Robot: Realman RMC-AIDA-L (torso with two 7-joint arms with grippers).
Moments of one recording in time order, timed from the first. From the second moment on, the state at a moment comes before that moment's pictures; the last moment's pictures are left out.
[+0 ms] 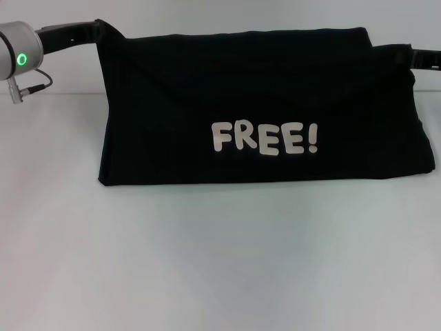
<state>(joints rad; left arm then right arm) -0.96 -1.96 0.21 0.42 2.25 0.78 -1.73 0.92 1.91 -0.36 -0.41 -2.38 -0.79 1.93</state>
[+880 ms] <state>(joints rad) -0.95 -2.03 0.28 0.34 2.20 0.59 -1.49 0.91 1.97 -0.38 -0.33 -2.34 -0.62 1.85</state>
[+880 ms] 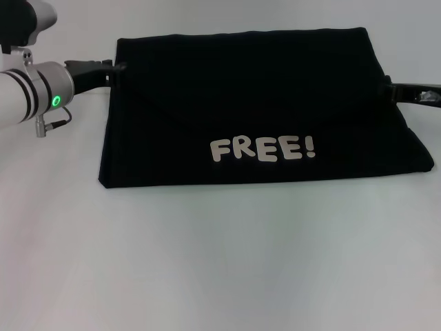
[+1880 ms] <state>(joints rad) -0.68 -2.07 0.41 0.74 2.23 1.26 -1.82 0.73 1.97 -0.43 -0.57 -2.13 -1.26 1.85</state>
